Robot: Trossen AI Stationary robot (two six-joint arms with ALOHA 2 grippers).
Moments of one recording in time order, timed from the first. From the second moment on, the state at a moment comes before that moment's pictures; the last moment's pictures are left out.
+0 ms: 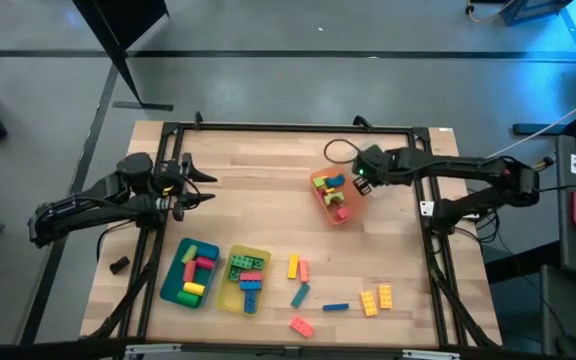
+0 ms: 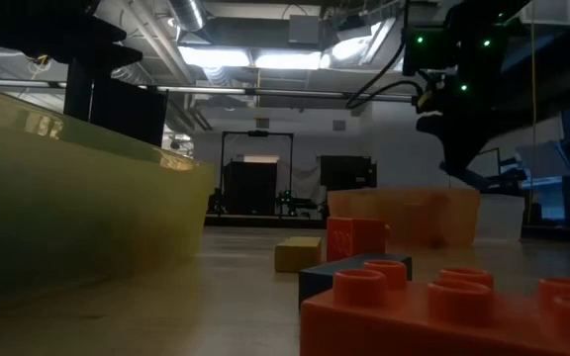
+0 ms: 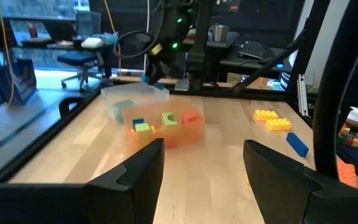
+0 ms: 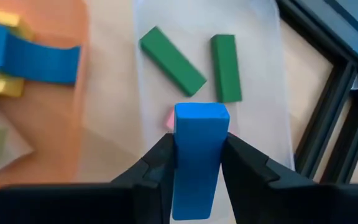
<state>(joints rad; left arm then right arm) 0.37 0.25 0.36 -0.25 0.31 0.01 -0.29 1.31 0.92 -0.98 0.45 0.62</state>
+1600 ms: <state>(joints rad) 0.37 0.01 0.14 -0.07 0.30 -0.23 0.03 1.32 1.07 -0.55 -0.04 0.93</state>
